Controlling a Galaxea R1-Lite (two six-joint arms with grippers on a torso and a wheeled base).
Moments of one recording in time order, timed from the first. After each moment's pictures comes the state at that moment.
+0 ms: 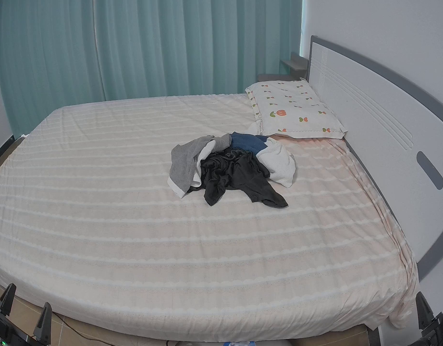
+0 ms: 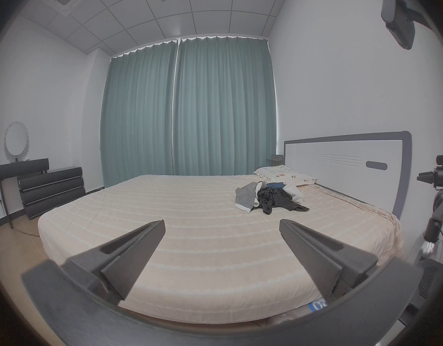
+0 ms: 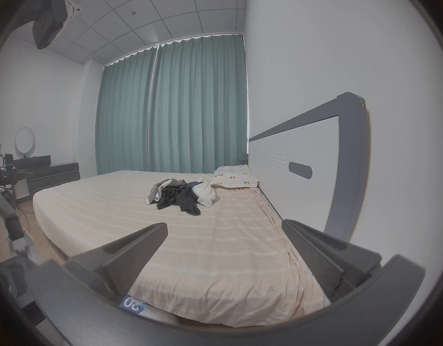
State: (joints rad) left arm 0.00 0.02 -0.02 0.00 -0.01 0.00; right arm 0.00 0.02 -0.02 0.00 0.03 -0.03
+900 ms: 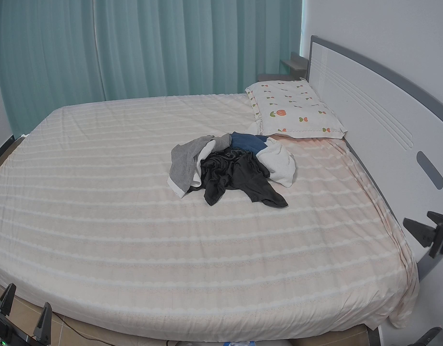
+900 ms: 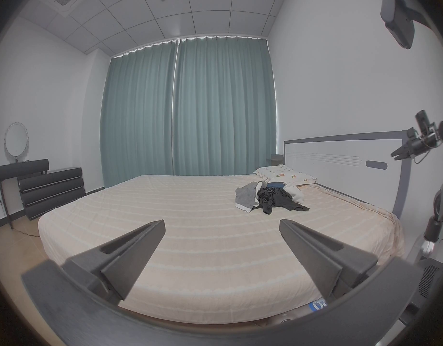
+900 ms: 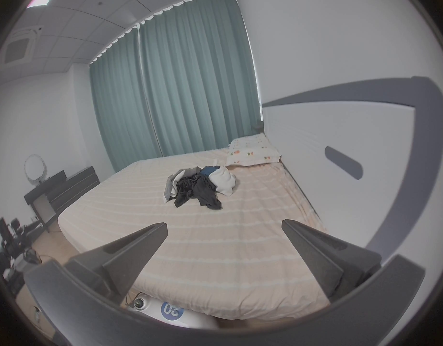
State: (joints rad) left arm 0.00 0.02 -0.02 0.00 -0.01 0.01; right arm 0.10 0.90 -0.38 -0.24 0.07 0.13
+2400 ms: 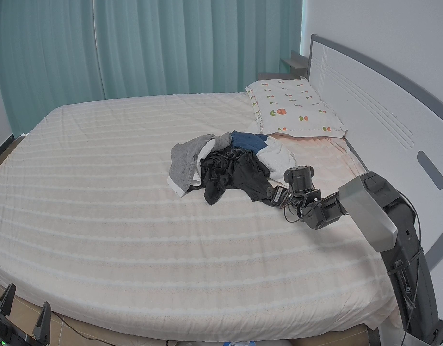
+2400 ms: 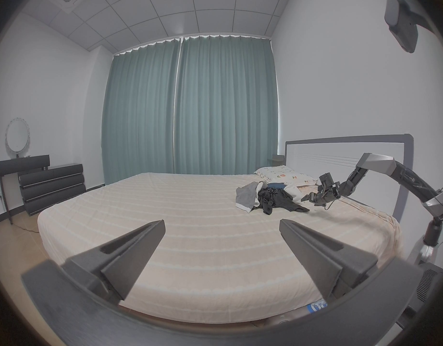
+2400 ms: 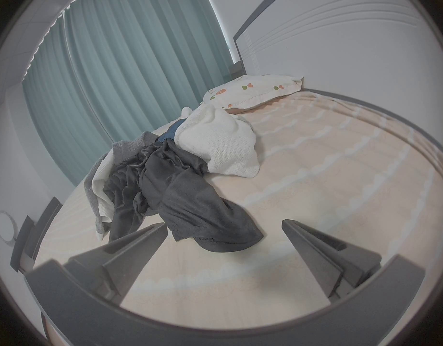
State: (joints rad) left arm 0.00 0.02 -0.02 0.00 0.00 -0.01; right arm 0.35 2.70 -1.75 -0.46 -0.28 0.54
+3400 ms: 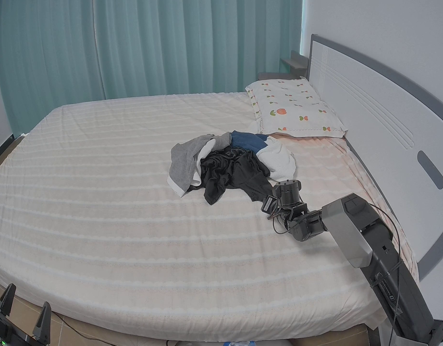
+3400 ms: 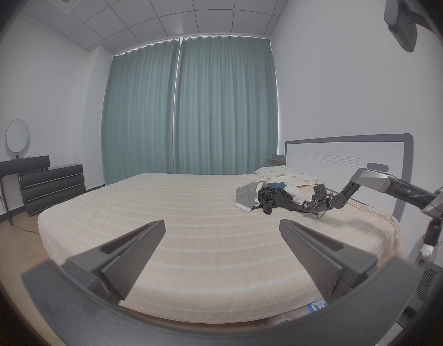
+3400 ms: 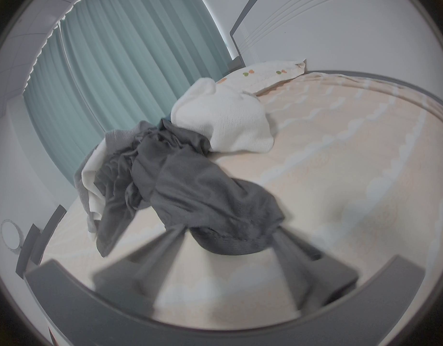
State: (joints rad) left arm 0.00 0.02 -0.02 0.00 0.00 -0.01; right arm 0.38 2.91 -1.99 -0.47 -0.28 0.59
